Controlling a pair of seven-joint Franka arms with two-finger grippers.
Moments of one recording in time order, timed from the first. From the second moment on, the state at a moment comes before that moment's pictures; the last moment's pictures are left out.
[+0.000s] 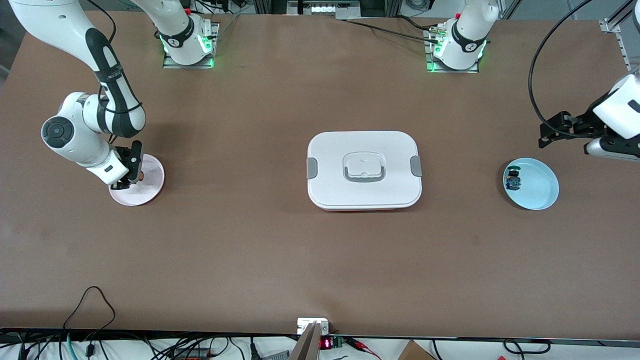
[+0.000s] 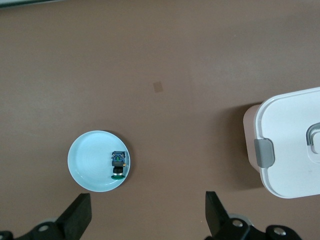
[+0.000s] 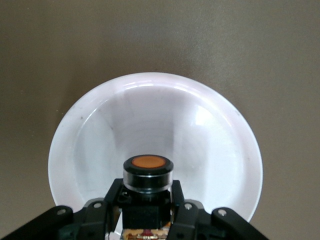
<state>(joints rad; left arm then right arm) 0.03 0.07 -0.03 -1.56 0.00 1.67 0.12 0.10 0.38 -0.24 -2.22 -0.05 2.59 -1.69</state>
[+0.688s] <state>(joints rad) 0.03 0.10 -0.03 -1.54 0.00 1.67 0.12 0.10 0.42 -0.23 -2.24 -0.05 2.67 -1.71</state>
